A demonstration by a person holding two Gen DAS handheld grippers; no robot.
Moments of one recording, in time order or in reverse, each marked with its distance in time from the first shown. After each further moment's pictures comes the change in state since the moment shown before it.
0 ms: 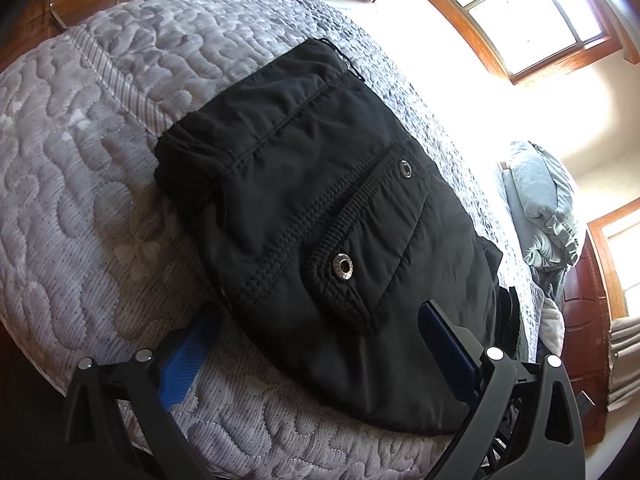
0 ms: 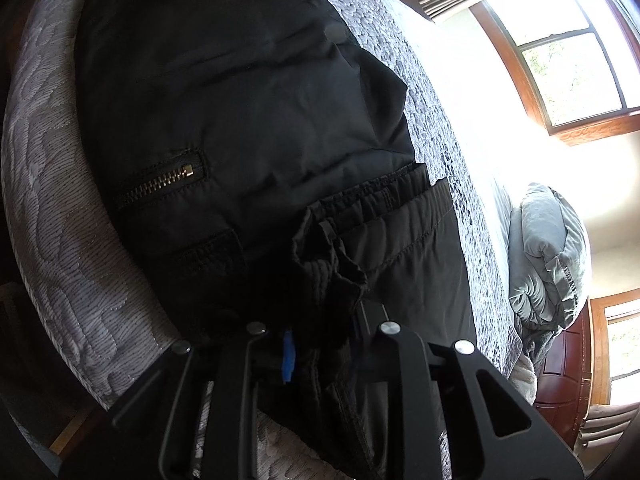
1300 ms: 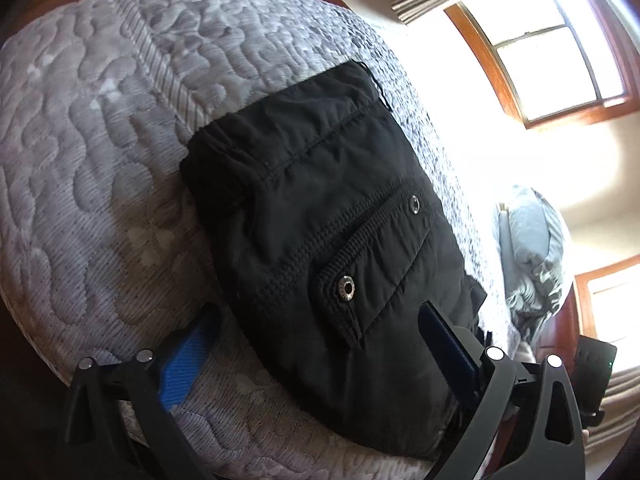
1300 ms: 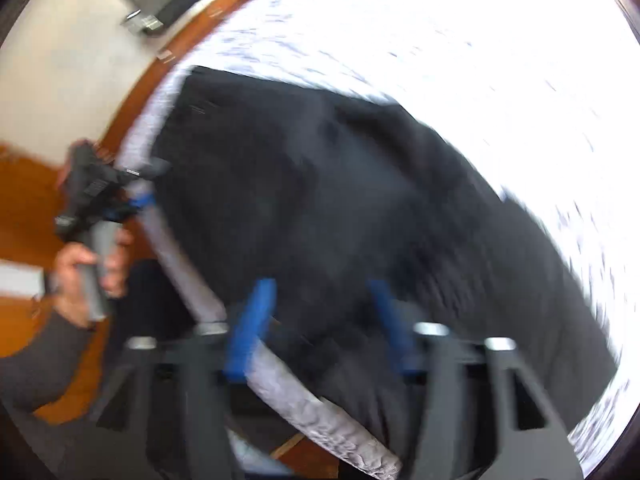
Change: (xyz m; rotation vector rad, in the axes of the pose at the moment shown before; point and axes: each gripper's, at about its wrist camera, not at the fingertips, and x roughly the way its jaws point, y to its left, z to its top) left arm -0.003 0.012 0.007 -0.216 -0.040 -0.068; right arm 0.034 -0.175 0.094 0.389 0.075 0.962
